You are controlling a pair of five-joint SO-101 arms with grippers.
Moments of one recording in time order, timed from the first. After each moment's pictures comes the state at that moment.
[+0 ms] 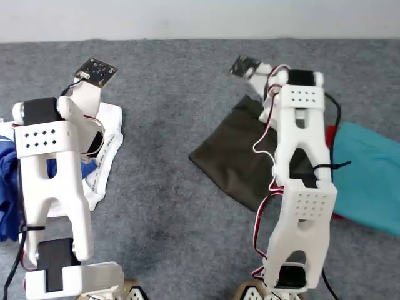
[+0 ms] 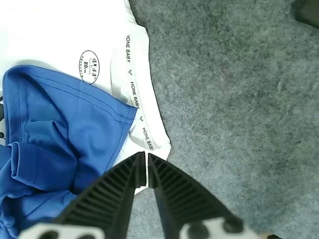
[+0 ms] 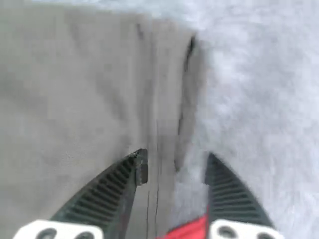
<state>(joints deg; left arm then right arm) -12.8 -5.1 -1.9 99.3 -23.1 0.3 40.4 -45.3 85.1 53.7</state>
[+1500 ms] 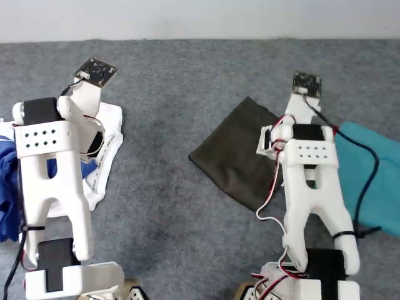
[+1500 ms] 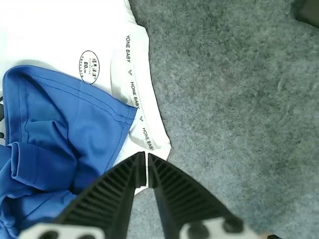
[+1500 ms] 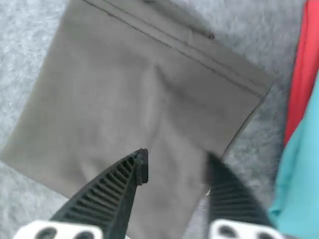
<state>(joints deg) -12.8 -5.1 -1.9 99.3 -23.1 -1.8 -10.8 25.3 61.0 -15.5</state>
